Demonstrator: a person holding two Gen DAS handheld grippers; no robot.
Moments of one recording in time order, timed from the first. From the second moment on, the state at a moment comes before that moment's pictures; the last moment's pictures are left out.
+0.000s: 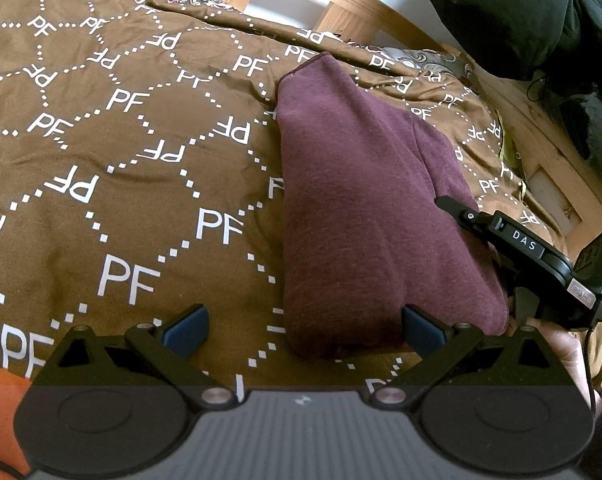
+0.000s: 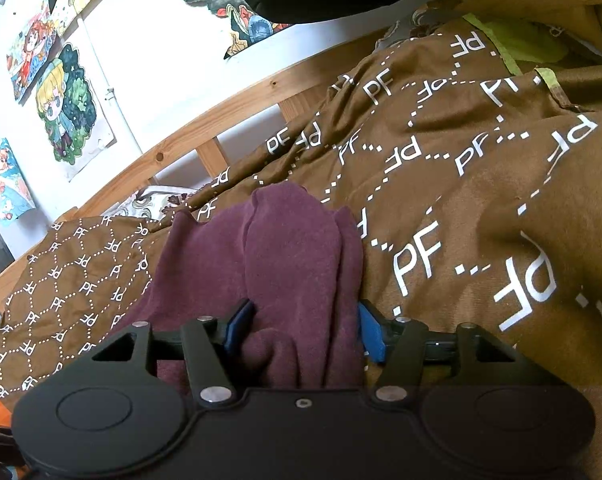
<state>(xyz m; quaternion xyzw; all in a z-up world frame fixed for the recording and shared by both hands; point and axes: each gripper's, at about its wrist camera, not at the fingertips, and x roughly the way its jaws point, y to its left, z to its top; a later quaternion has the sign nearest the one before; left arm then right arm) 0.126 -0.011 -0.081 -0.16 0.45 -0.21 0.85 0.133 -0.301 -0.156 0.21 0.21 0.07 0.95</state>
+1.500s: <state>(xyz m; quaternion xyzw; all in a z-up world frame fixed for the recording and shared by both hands) 0.191 -0.029 -0.070 -0.16 0.49 -0.24 0.82 0.159 -0.314 -0.145 0.23 0.20 0.05 0.95</state>
